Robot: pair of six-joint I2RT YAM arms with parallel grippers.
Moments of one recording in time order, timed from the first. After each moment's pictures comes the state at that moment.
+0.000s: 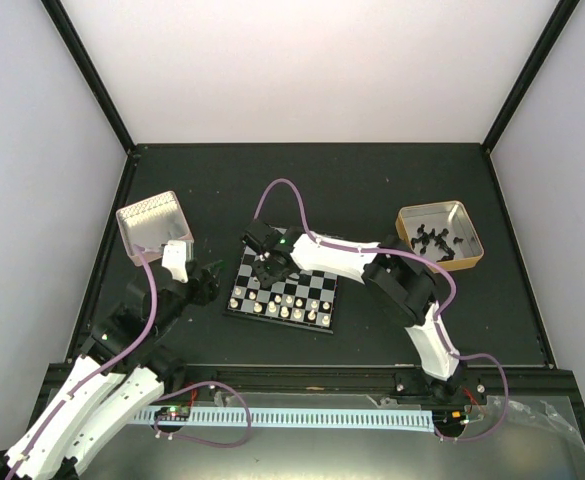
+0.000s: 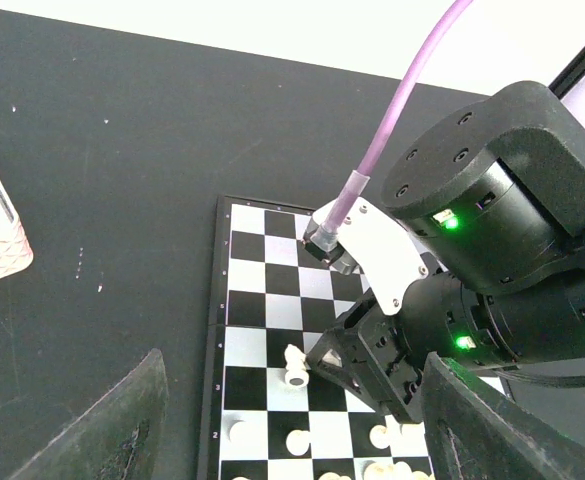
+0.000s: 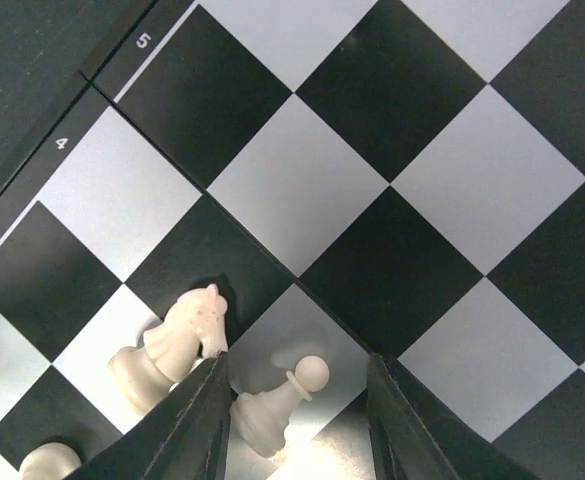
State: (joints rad) left arm -0.56 0.42 0.62 -0.63 -0.15 -0.44; right arm 0.99 2.13 1.59 -0.67 0.06 0.40
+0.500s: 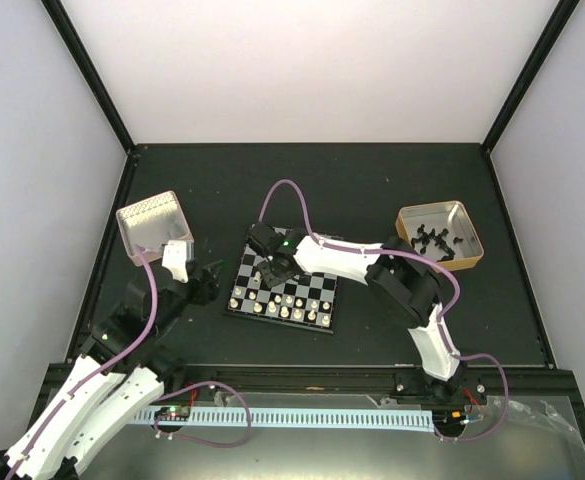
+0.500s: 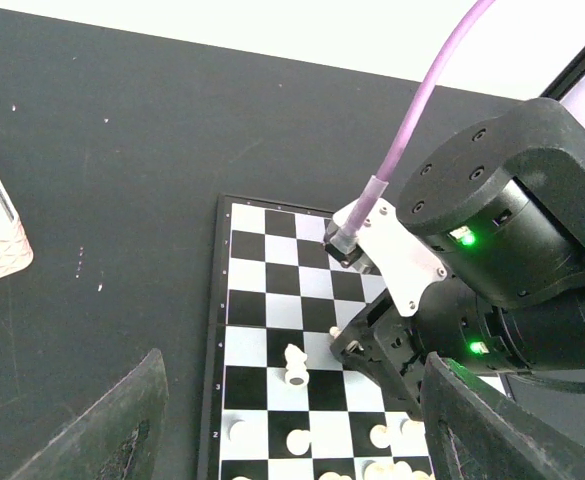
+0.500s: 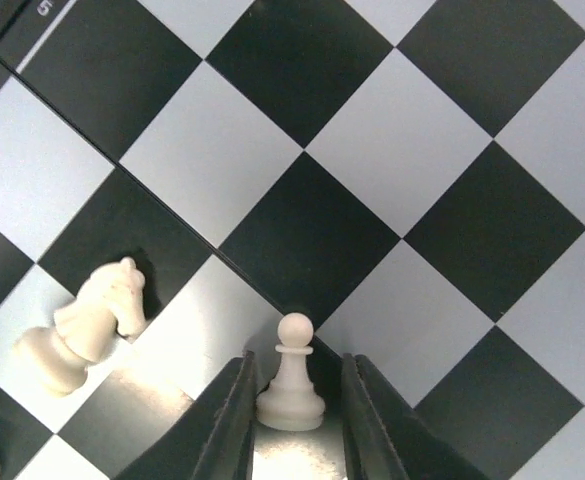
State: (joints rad) left arm -0.56 0.42 0.62 -0.63 -0.15 -0.44; right arm 0.99 2.10 1.55 -0.67 0.14 0.40
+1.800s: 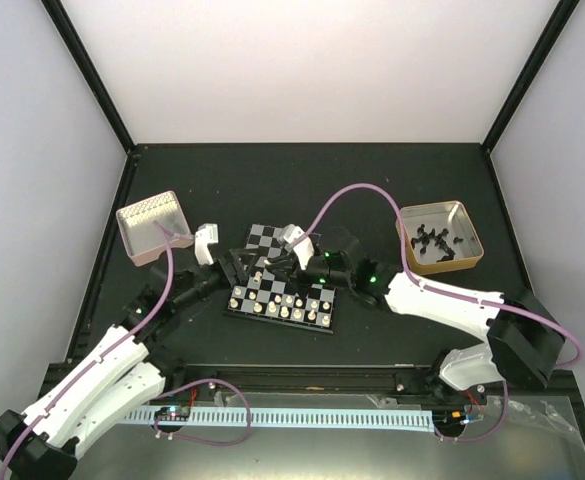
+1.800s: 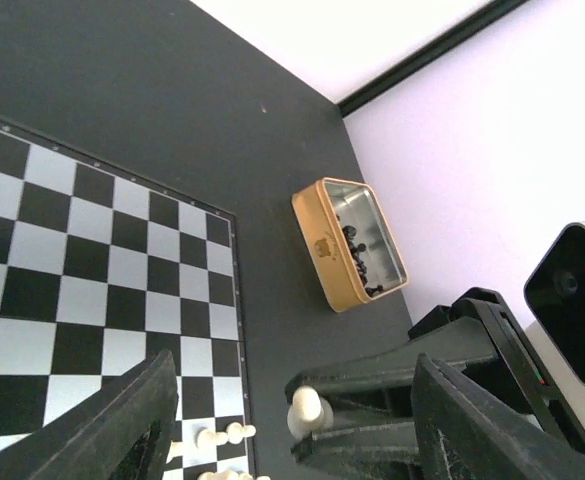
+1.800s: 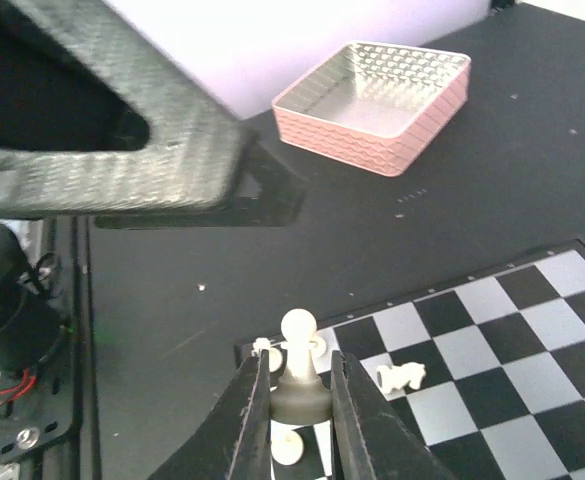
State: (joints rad) left arm -0.56 0.64 0.52 -0.18 0.21 -0.88; right arm 0.94 1.40 0.85 0.14 -0.28 0.11
